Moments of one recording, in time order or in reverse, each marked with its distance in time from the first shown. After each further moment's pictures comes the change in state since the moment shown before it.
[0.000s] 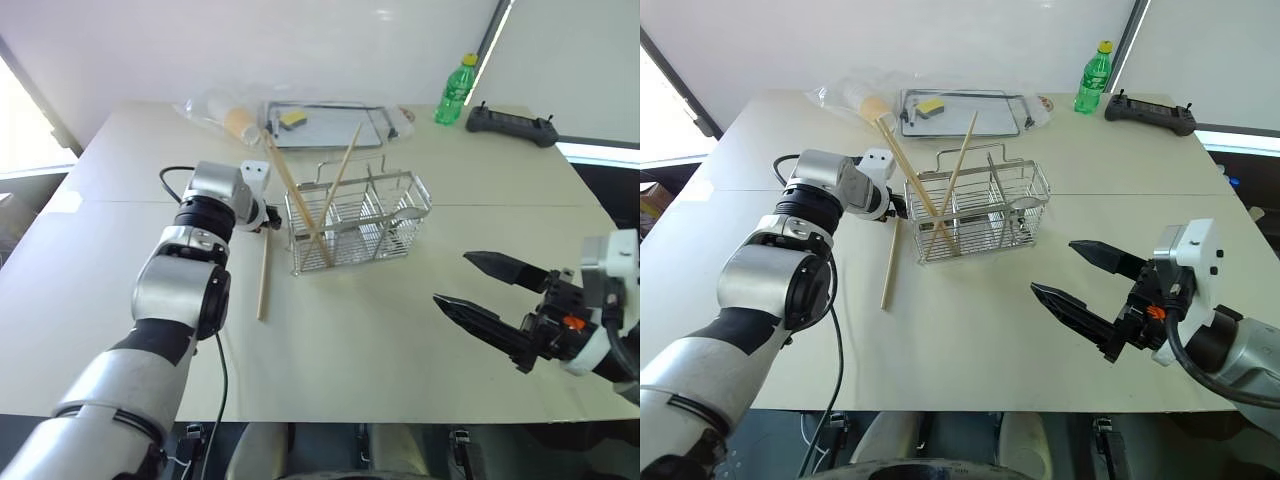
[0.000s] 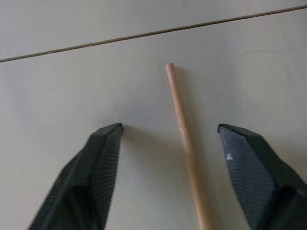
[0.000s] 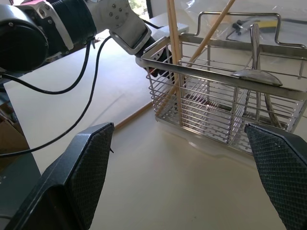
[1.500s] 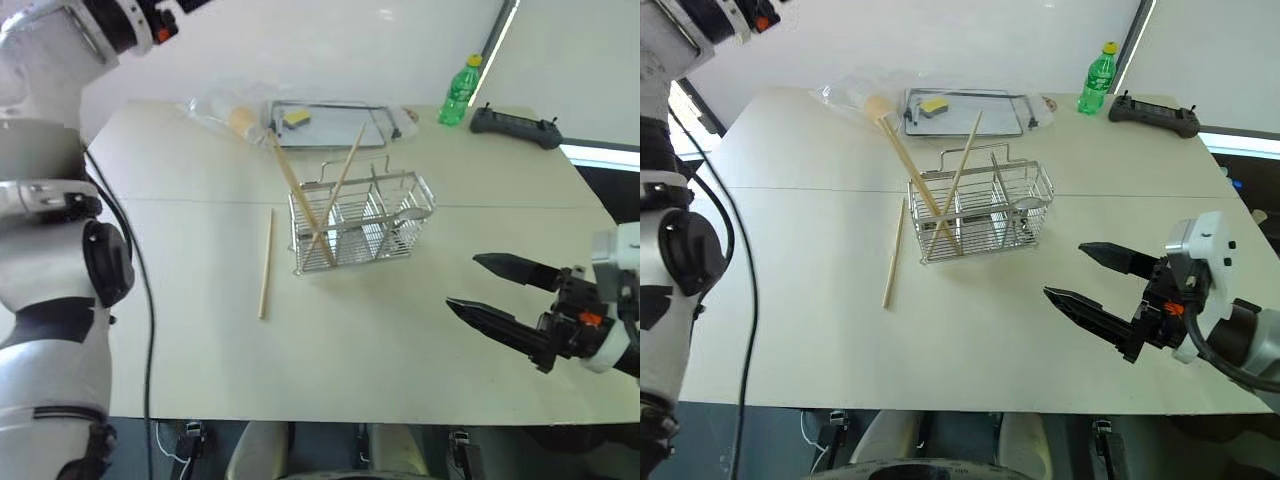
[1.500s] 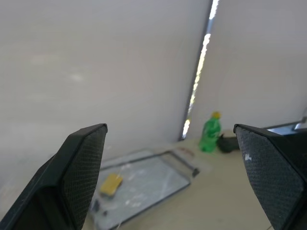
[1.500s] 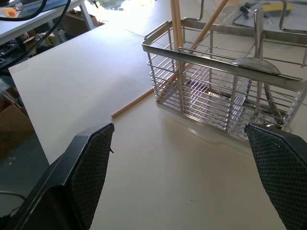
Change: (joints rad) left arm -0.194 0.424 0.049 -0.191 -0.293 -0.447 -0.375; right arm -0.017 -0.038 -0.079 0.057 0.003 0.102 0.098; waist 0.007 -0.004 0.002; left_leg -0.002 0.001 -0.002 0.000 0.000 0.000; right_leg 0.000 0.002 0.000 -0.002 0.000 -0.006
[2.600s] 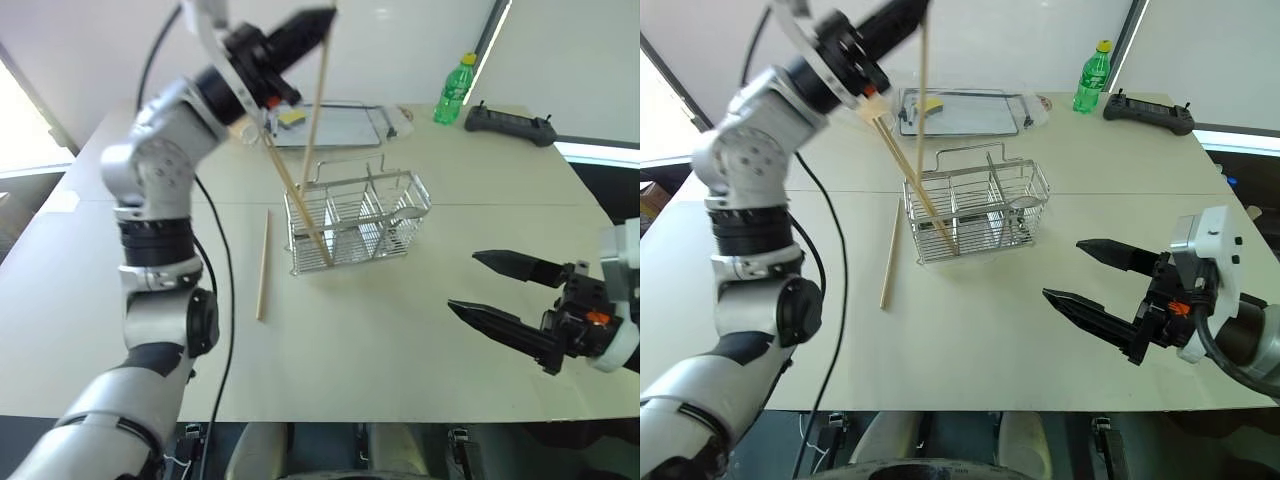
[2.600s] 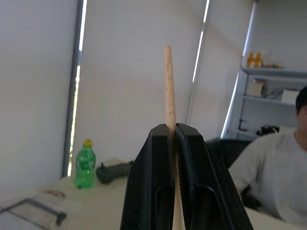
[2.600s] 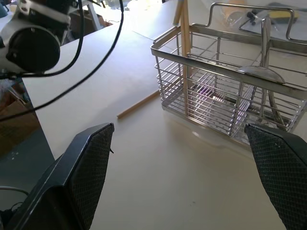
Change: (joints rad) left arm 0.407 -0.413 0.122 -0.754 -0.248 0.012 -0.089; right arm -0.028 -0.030 -0.031 0.002 0.031 0.016 0.028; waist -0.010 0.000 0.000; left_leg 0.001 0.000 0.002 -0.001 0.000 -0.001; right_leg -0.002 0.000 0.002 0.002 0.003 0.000
